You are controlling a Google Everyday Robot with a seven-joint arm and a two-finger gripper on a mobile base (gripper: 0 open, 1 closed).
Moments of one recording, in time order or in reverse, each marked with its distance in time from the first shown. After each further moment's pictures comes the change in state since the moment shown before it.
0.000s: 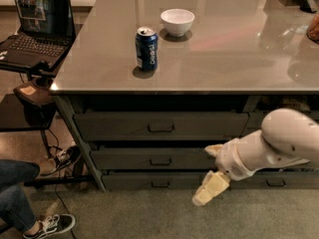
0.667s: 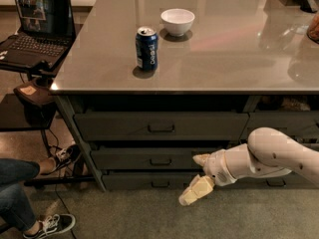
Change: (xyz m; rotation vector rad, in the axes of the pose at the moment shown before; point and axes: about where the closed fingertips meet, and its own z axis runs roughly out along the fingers) arm 0.006 -0.013 0.074 -0.113 -0.175 0.113
